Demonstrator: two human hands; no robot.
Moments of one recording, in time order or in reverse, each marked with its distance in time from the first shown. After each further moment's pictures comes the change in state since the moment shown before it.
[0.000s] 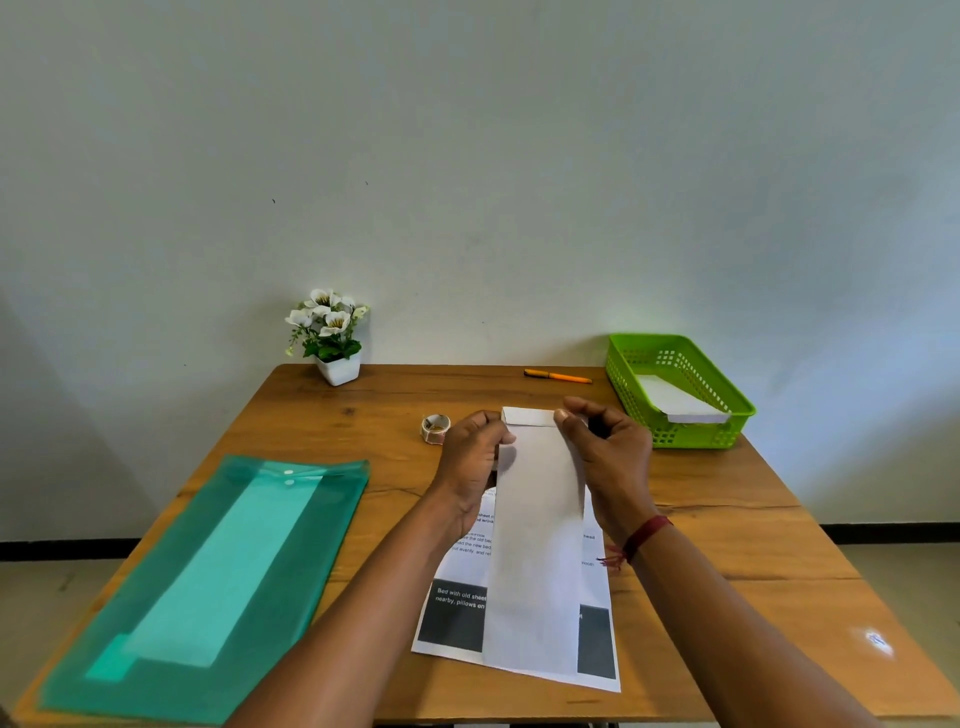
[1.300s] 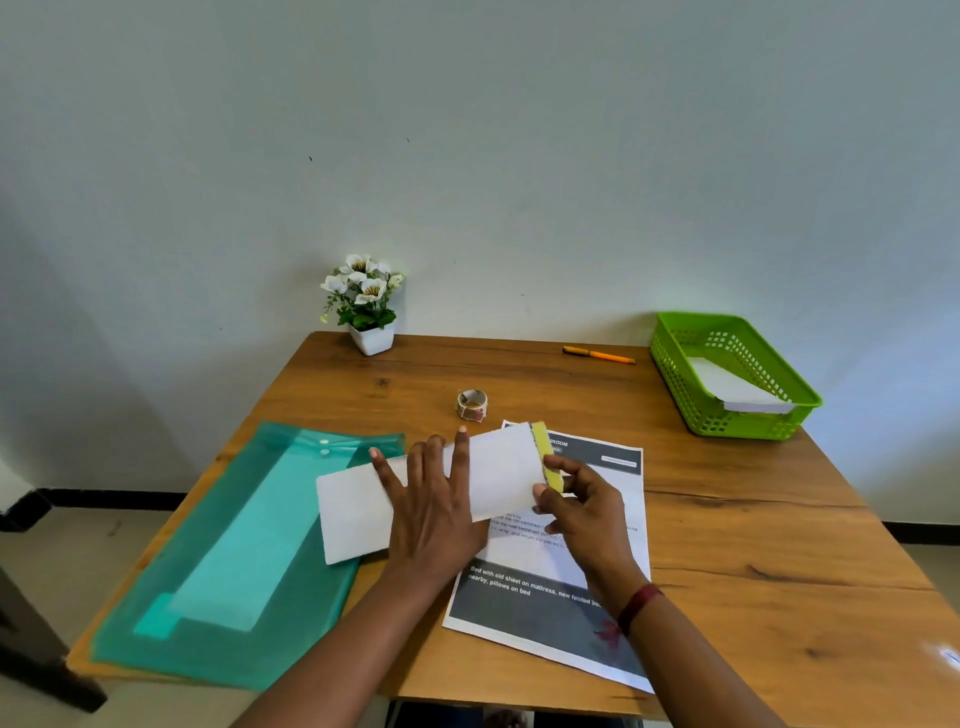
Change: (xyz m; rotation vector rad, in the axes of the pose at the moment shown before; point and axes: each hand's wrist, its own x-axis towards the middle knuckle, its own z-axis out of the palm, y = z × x) left_hand -0.015 -0.085 -0.098 1.717 0.274 0.381; right_hand -0.056 0.083 0.018 -0.214 -0.233 0.210
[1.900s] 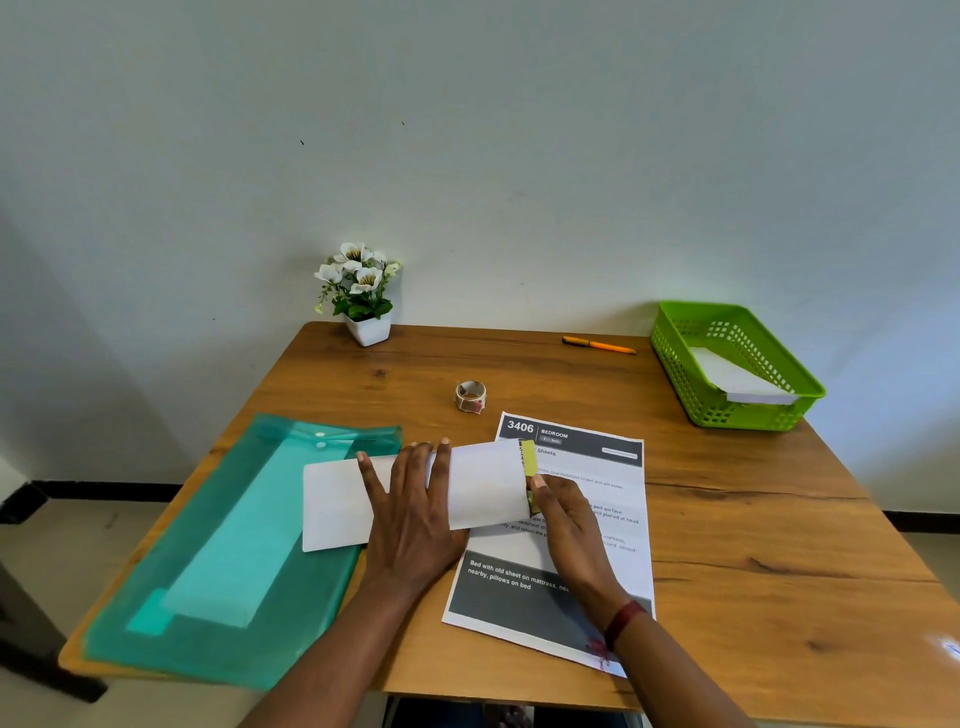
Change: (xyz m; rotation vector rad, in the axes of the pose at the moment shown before) left_hand -0.011 -0.023 0.025 -0.079 0.080 0.039; right_hand -0.018 0.011 0.013 -0.060 -0.108 -0.030
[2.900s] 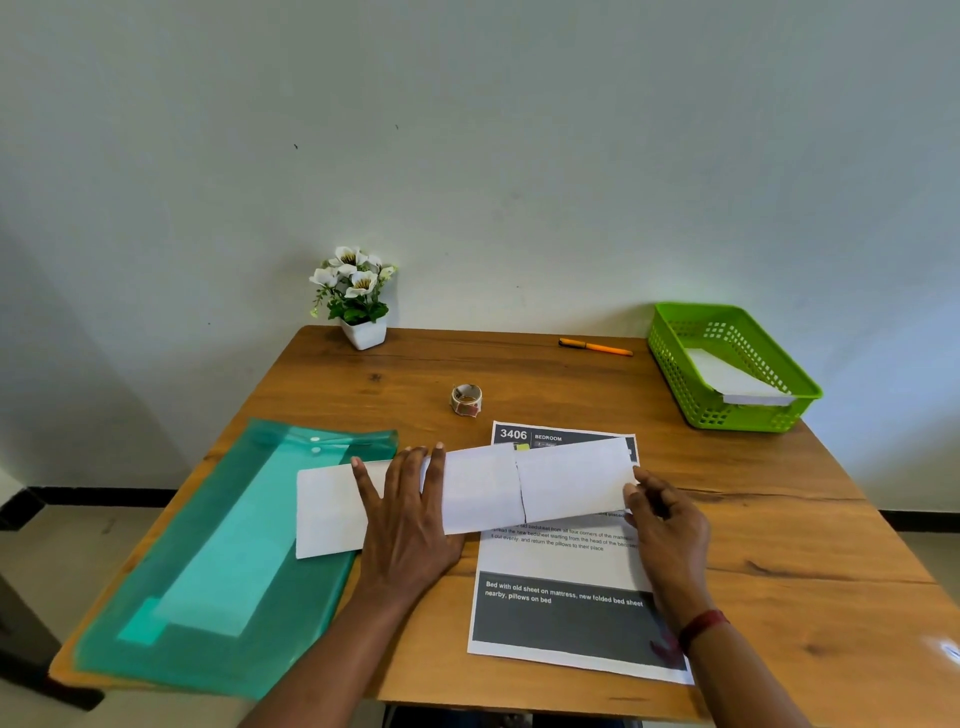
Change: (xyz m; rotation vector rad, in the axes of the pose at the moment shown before) left_hand -0.002 0.000 -0.002 0.011 0.003 0.005; right_hand 0.021 0.037 -0.092 0.007 0.453 -0.005
